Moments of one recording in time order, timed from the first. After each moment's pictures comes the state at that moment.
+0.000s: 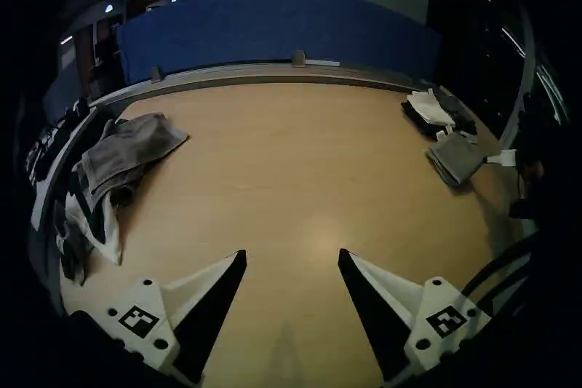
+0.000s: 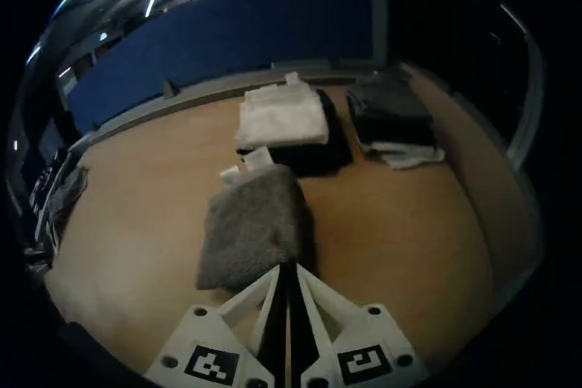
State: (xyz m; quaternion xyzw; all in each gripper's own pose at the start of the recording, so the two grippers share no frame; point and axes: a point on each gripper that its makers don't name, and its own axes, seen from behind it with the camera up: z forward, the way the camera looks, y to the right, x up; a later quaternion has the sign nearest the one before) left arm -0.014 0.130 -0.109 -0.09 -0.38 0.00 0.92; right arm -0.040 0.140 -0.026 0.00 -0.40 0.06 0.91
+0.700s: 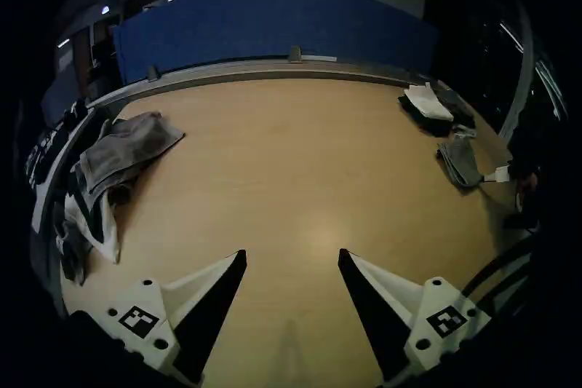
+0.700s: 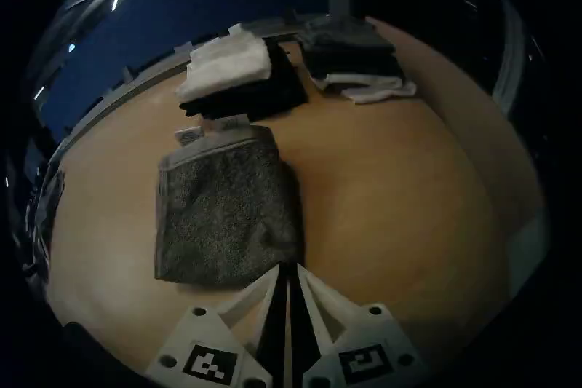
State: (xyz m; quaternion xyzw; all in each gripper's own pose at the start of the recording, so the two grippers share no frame) left arm -0.018 0.135 -0.113 -0.10 -0.39 0.01 0.92; right arm -0.101 0.178 -0.064 -0.05 -0.45 0.09 0.88
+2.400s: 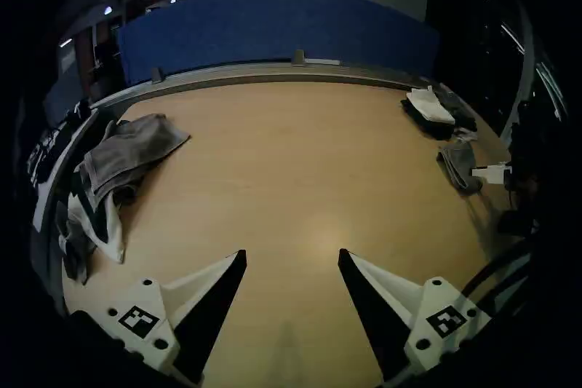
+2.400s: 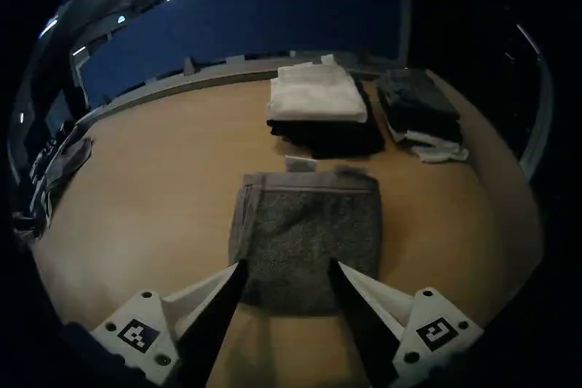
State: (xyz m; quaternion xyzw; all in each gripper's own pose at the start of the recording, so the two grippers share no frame) left arm -0.012 0.128 -0.115 -0.09 -0.38 0.01 0.92; right arm -0.084 0.093 -0.029 0.04 -0.40 0.01 0.92
